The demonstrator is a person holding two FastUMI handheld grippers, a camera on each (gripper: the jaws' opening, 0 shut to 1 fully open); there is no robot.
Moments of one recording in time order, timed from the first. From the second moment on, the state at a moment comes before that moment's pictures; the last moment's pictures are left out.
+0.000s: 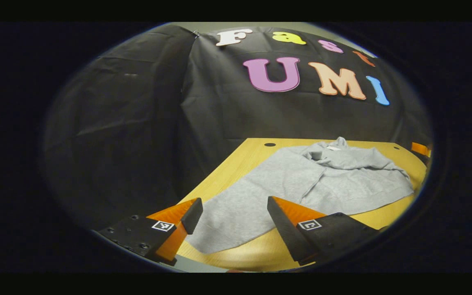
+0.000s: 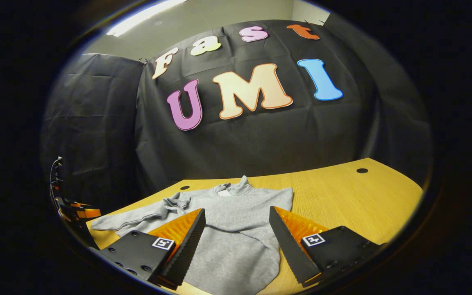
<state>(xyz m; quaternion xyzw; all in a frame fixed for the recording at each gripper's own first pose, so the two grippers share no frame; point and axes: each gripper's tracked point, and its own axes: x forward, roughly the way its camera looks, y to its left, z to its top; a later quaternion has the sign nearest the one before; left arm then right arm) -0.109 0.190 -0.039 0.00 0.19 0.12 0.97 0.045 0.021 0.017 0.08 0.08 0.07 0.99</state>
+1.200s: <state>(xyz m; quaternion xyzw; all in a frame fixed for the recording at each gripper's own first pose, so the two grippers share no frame) -0.140 0.219 -0.103 -0.04 0.27 0.15 0.95 0.035 0.011 0.019 0.09 0.09 0.07 0.99</state>
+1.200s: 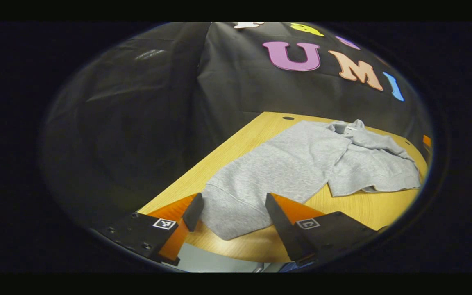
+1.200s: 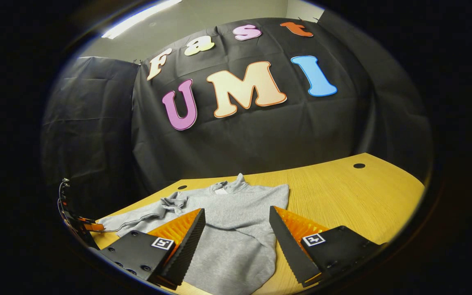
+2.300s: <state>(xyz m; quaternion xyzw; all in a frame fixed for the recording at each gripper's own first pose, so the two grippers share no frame) -0.126 0.188 -0.088 -0.01 0.27 0.12 0.95 0.036 0.000 0.011 0.09 0.11 0.07 0.99</state>
